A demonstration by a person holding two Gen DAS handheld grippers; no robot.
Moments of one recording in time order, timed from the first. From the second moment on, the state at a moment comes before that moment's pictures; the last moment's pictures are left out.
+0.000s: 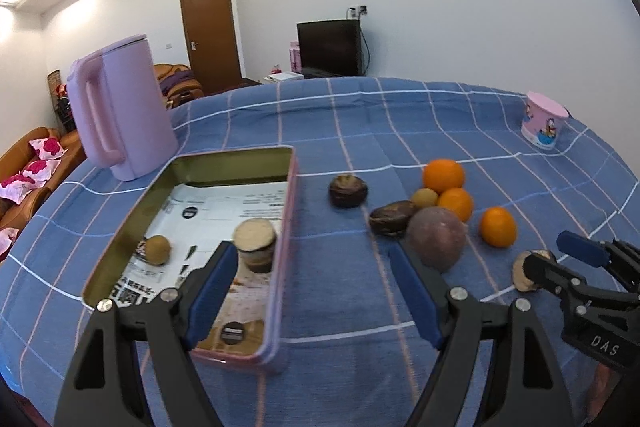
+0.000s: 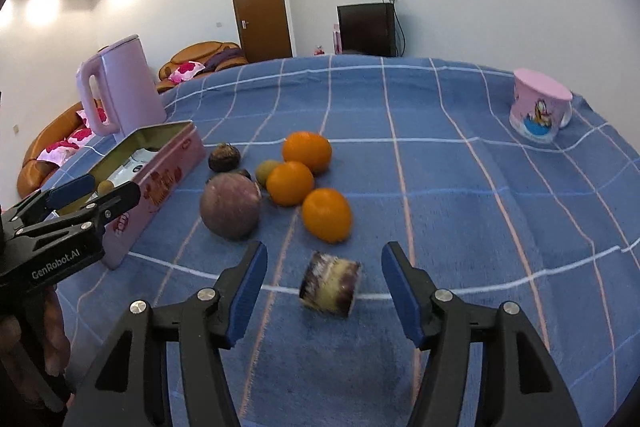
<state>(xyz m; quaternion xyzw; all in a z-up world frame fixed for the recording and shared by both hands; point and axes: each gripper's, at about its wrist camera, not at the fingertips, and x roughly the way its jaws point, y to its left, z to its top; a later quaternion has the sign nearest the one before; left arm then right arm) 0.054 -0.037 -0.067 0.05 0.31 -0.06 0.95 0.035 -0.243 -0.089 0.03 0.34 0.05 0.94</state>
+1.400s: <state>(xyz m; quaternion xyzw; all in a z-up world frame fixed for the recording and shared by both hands) 0.087 -0.100 -0.078 0.05 0.35 -0.12 0.93 0.077 -0.264 -0.077 0.03 0.31 -0.01 0.95</state>
